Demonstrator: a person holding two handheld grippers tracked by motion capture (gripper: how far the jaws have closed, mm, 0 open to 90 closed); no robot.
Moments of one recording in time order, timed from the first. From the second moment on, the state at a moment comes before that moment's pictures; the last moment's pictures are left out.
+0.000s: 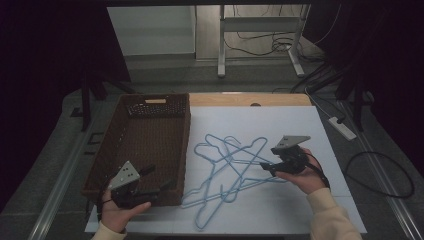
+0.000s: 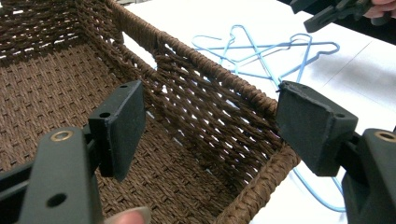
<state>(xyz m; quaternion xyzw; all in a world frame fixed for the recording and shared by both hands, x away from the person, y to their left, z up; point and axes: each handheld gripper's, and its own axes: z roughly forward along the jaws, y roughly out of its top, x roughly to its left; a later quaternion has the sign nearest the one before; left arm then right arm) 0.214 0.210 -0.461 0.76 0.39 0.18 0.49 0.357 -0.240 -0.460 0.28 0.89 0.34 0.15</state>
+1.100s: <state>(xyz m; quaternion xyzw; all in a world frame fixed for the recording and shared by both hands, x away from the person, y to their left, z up) 0.215 0.209 -0.462 0.76 0.39 0.18 0.49 0.402 -0.171 -0.483 0.21 0.94 0.26 0.09</state>
